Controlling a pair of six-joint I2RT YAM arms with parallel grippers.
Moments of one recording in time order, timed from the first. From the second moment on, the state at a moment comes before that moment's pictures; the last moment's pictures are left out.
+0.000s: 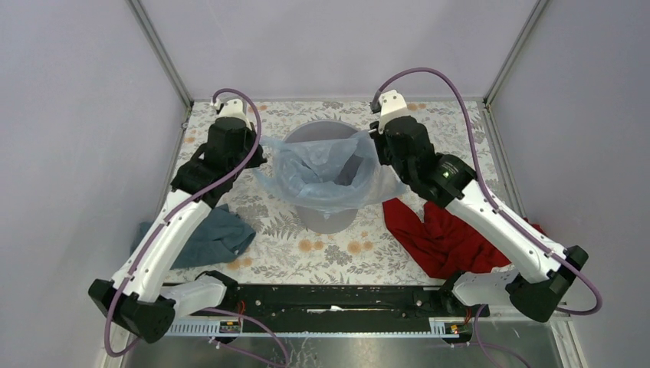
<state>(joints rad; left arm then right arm) -0.44 1.10 1.27 -0.68 -0.27 -0.42 0.80 1.25 1.40 -0.58 0.50 0.03</state>
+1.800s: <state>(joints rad) -0.14 1.31 0.78 -0.16 0.33 -0.73 0.45 1.47 1.35 -0.48 -0.04 0.29</state>
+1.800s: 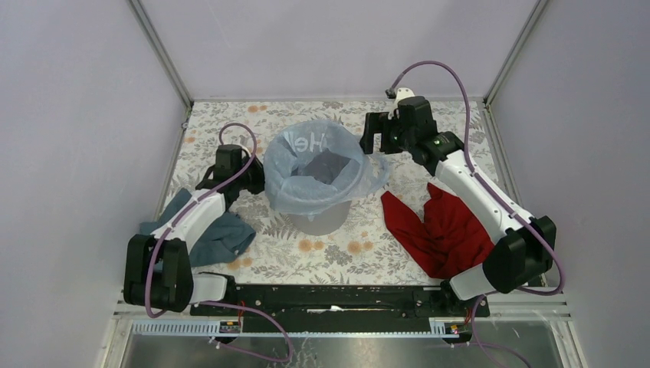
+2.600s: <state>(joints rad) -0.15 1.25 0.64 -0.13 0.34 -0.76 0.44 1.23 1.07 -0.40 -0.09 0.37</state>
